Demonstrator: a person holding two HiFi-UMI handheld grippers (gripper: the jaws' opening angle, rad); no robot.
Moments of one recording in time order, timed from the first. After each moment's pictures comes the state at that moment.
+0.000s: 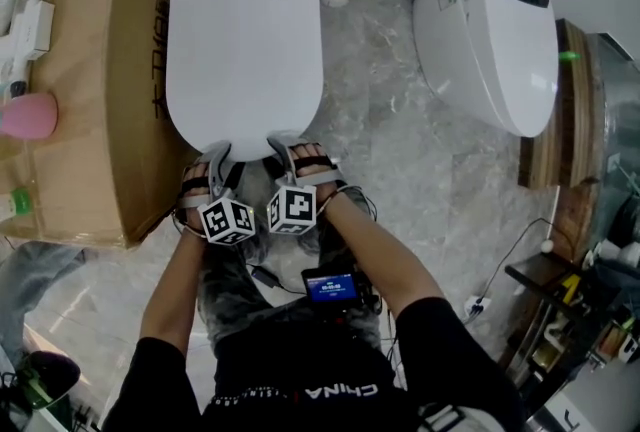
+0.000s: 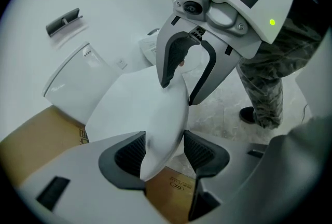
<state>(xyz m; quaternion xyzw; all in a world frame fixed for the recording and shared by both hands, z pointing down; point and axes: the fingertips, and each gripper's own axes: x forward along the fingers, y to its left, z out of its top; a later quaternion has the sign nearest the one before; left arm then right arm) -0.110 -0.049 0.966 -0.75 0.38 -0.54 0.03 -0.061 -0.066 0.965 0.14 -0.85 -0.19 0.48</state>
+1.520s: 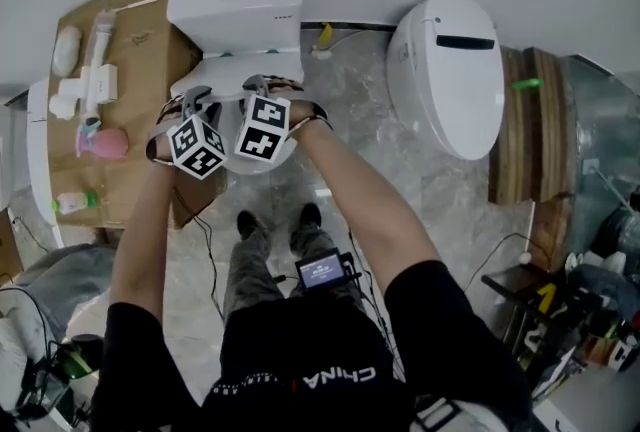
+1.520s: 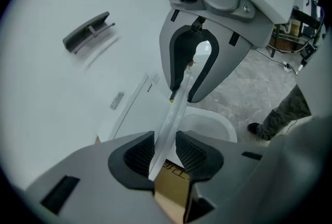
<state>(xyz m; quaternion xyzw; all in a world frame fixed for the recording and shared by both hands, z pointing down) -0.151 -0.257 0.618 -0.72 0.39 -0.57 0.01 -0.106 -0.264 0.615 0.10 -0.87 -0.11 0.47</state>
